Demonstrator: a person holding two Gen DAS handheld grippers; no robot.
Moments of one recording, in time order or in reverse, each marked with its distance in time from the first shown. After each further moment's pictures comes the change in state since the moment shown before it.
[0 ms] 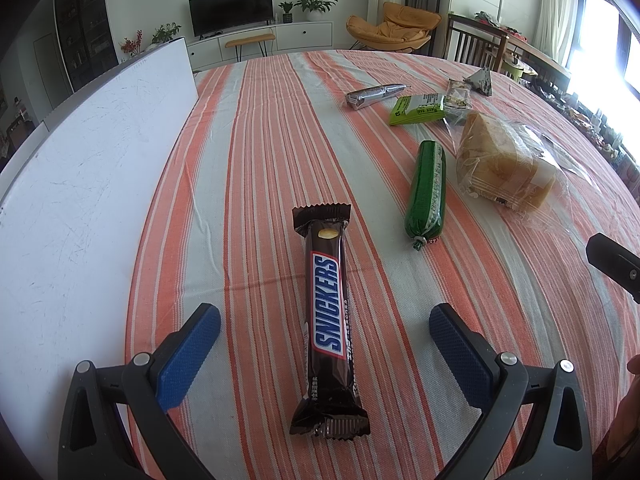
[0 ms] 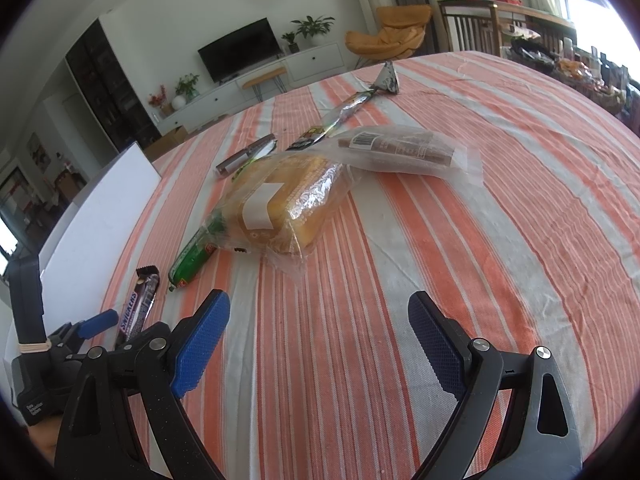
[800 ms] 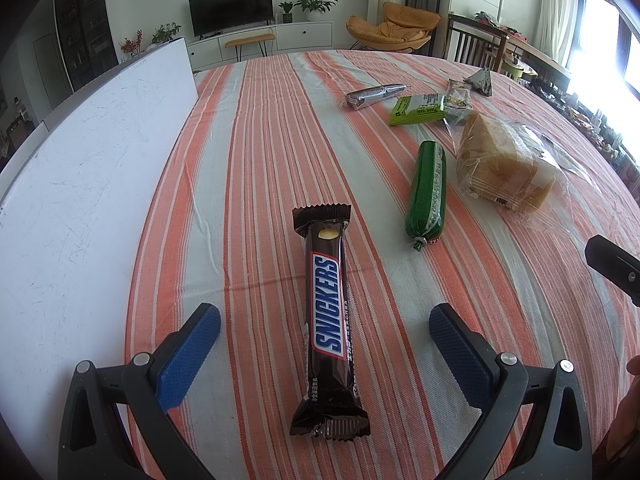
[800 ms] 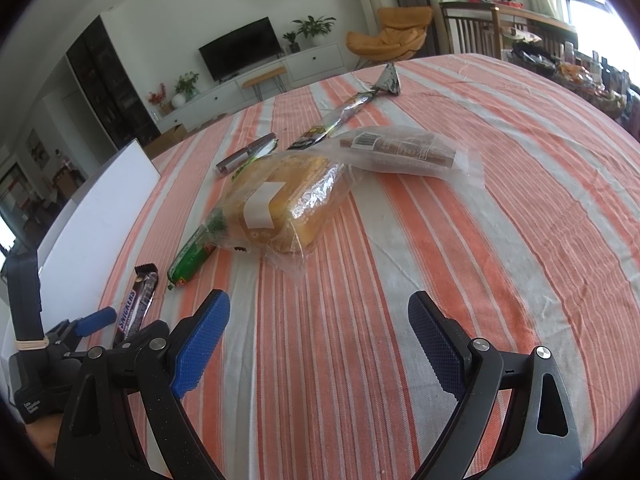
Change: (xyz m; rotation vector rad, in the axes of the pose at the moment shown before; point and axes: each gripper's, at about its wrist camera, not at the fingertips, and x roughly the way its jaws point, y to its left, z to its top) left arm 0.000 0.000 0.000 0.000 0.000 0.000; right arm 0.000 0.001 0.000 -0.006 0.000 -0.001
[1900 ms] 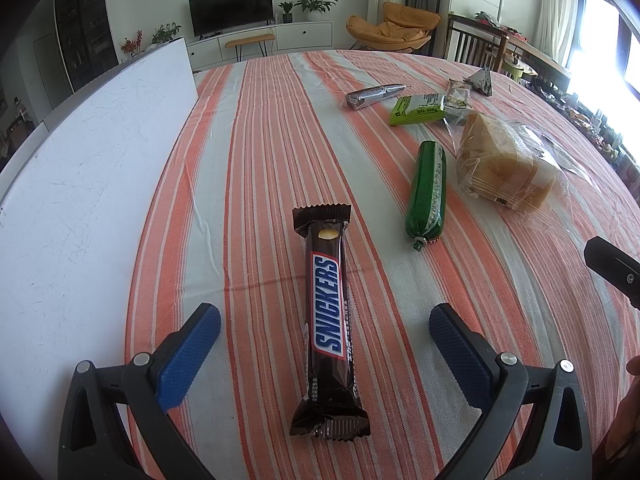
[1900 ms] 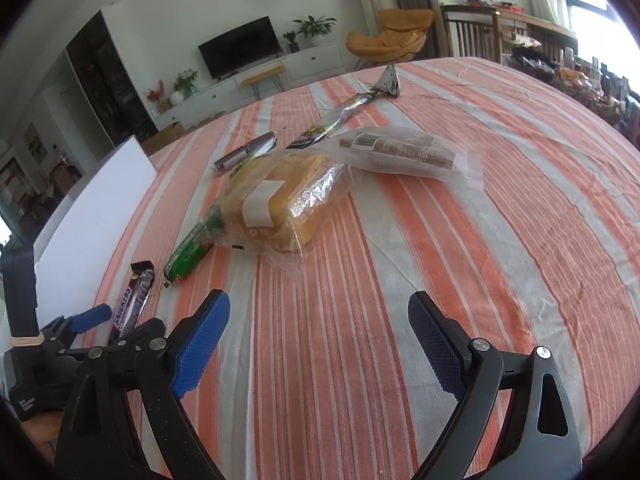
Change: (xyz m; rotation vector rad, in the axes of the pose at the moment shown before) left arm 0.000 0.000 0.000 0.000 0.000 0.000; right arm -0.002 0.000 0.000 -0.007 -0.001 -0.007
